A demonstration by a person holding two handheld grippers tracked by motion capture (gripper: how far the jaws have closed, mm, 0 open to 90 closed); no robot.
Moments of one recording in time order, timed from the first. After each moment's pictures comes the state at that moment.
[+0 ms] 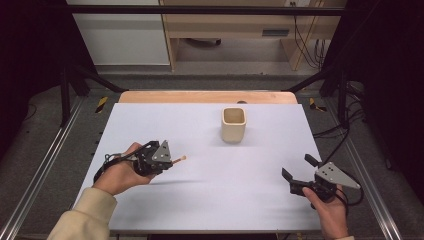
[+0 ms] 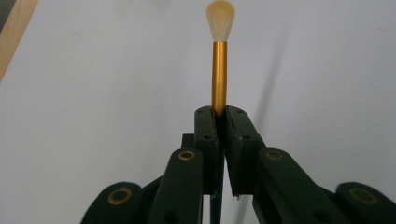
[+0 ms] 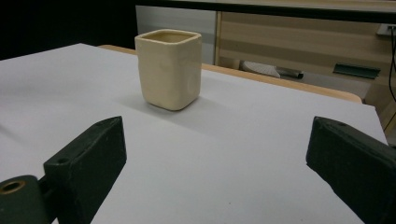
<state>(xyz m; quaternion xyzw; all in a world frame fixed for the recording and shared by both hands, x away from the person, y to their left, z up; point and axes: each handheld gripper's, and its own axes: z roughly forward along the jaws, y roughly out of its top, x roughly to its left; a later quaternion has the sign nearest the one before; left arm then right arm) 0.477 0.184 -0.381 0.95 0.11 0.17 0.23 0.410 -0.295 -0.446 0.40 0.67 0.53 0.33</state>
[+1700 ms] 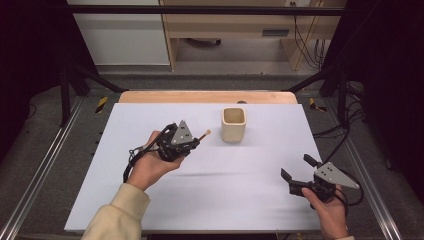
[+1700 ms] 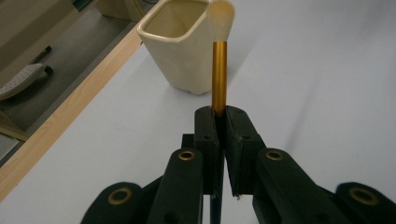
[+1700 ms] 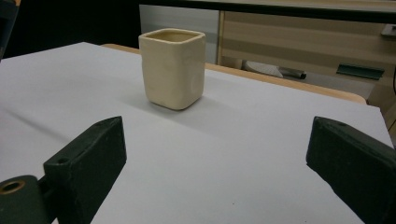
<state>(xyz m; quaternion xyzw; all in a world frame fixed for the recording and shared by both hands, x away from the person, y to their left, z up) 0.490 0.122 -0.351 0.88 0.18 0.23 0.37 0.410 -0.293 -0.446 0.39 0.68 0.53 0.32</state>
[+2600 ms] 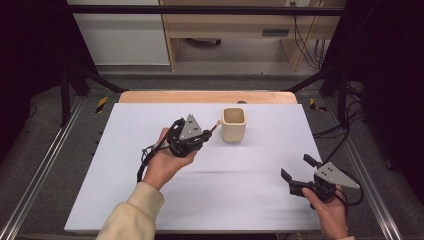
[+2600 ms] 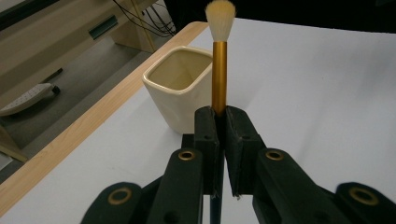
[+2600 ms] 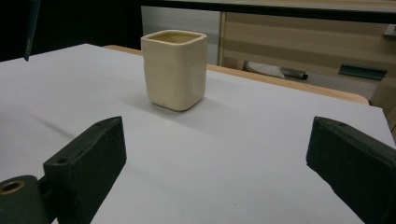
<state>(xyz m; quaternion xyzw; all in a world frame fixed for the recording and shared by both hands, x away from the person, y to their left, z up) 0.495 0.098 -0.346 0.84 0.20 0.25 0.43 0.409 -0.293 -0.446 0.39 0.68 0.54 0.32</state>
